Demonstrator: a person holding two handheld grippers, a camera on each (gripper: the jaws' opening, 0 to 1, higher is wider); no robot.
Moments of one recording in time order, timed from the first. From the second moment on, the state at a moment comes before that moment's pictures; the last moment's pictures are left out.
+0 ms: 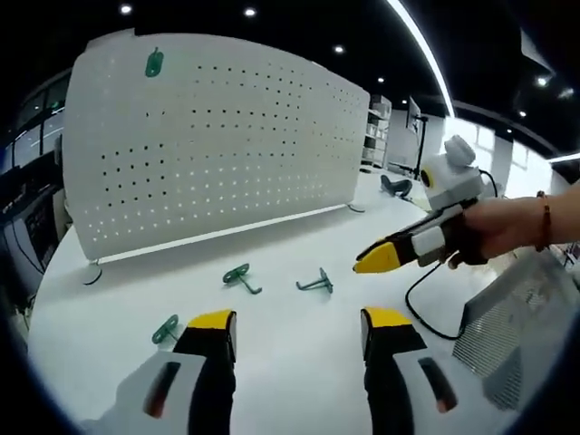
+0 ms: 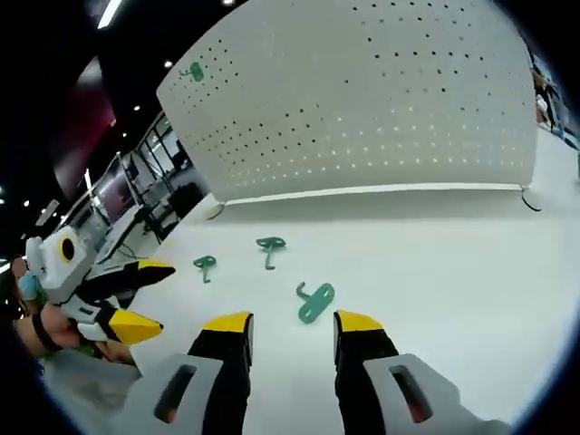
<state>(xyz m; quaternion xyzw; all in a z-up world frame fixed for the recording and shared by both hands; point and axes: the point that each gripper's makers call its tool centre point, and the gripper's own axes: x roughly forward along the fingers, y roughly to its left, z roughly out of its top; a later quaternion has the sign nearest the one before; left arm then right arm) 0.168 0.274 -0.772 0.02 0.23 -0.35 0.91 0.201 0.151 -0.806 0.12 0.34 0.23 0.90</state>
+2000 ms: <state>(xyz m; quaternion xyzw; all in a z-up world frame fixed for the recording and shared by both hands) 0.166 0.288 -0.768 -0.01 0.22 -0.32 0.92 0.229 0.155 -0.851 0.10 0.42 0.19 0.88</state>
